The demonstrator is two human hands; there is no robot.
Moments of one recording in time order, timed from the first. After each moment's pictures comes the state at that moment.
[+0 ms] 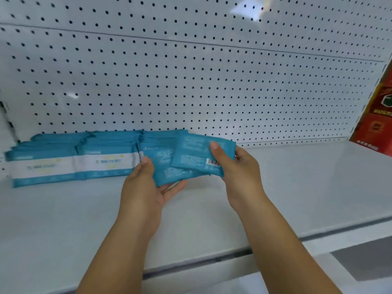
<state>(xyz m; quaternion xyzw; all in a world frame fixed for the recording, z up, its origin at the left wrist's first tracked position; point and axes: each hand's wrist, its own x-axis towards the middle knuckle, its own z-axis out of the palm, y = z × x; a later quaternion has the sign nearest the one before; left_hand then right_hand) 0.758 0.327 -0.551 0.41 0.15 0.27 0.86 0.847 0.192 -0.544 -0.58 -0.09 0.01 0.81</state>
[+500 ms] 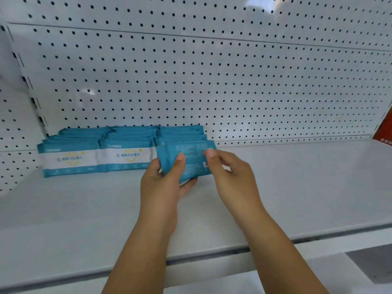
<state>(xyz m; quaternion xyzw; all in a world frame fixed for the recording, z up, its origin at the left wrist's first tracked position) 0.747 0.324 -0.558 0.50 0.15 0.30 0.80 0.812 0.211 -0.560 -0.73 -0.22 -0.07 0.64</state>
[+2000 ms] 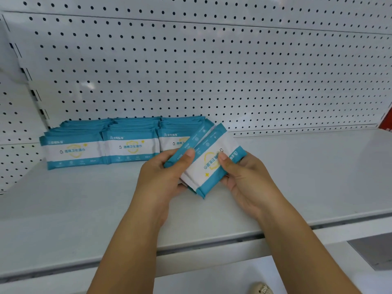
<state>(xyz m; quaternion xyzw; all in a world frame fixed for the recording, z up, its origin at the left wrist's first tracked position) 0.739 0.337 -0.555 0.58 0.16 0.22 0.77 0.823 0.195 -0.569 -0.50 -0.21 0.18 0.82</state>
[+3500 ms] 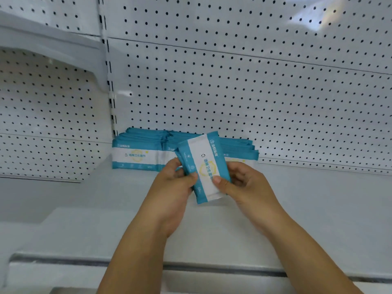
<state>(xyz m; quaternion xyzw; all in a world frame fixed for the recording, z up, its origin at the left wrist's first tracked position) 0.689 0.412 -0.547 0.53 0.15 0.25 0.80 0.792 0.279 -0.552 -0.69 -0.33 0.09 0.64</state>
